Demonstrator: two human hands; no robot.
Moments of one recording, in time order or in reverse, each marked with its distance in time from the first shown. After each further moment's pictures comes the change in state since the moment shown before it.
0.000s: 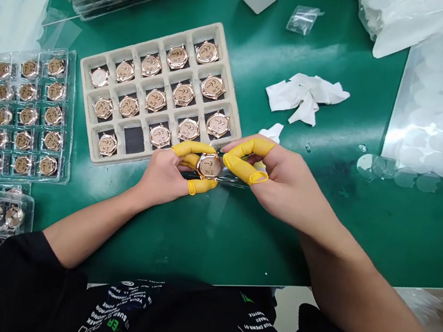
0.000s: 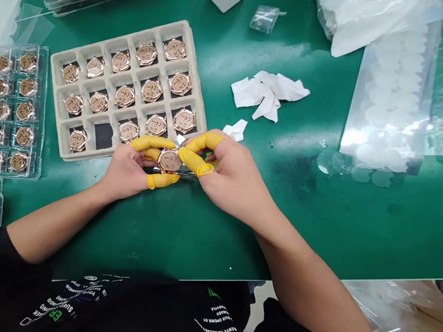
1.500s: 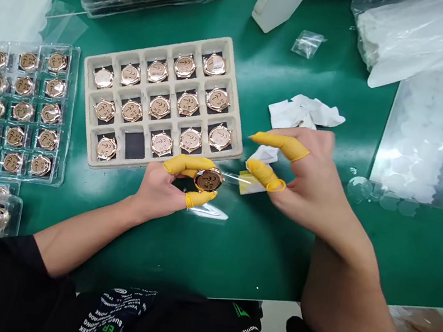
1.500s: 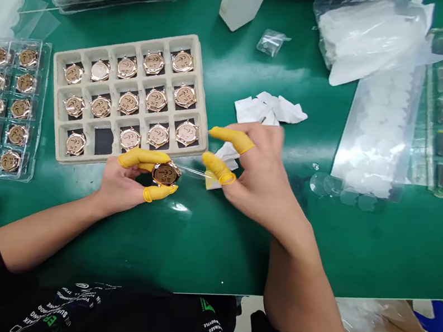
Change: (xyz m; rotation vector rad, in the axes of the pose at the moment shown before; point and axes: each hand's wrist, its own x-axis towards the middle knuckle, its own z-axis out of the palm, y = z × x) left_hand -0.009 -0.006 0.007 0.046 0.177 0.261; right_hand 0.014 0.020 -0.036 -0.564 0.132 -0.422
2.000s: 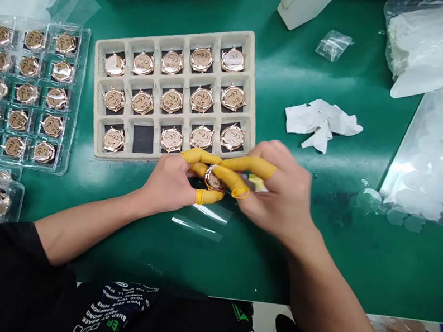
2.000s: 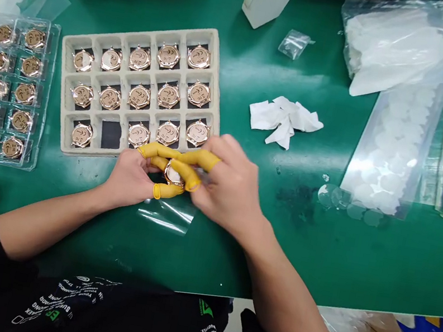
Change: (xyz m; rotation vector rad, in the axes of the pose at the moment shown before) left_hand 0.005 0.002 0.000 -0.164 -0.081 -0.303; right_hand 0.008 -0.033 0.028 0.203 0.030 -0.133
